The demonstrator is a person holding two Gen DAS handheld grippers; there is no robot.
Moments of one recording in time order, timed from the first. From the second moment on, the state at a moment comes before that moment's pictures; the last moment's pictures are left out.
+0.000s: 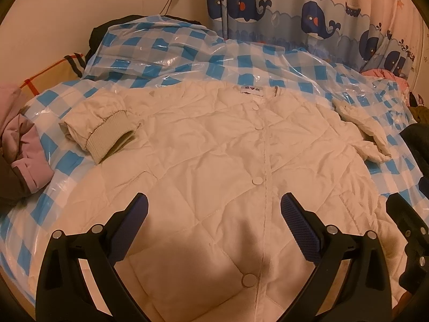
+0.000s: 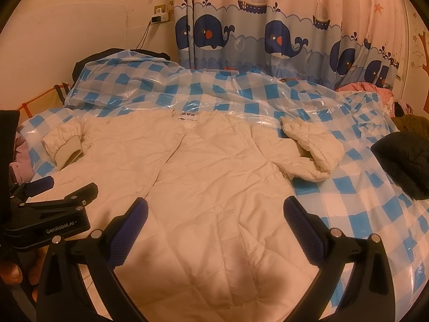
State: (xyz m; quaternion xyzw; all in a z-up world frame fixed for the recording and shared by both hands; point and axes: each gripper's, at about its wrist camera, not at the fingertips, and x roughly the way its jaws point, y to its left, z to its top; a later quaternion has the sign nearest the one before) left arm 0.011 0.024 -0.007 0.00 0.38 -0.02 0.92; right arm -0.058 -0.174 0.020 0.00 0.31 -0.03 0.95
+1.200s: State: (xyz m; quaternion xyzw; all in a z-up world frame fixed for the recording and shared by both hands) left arm 0.009 0.020 0.003 0.02 0.37 -0.01 0.93; right arm -0.058 -0.171 0.015 0.01 0.31 -0.03 0.95
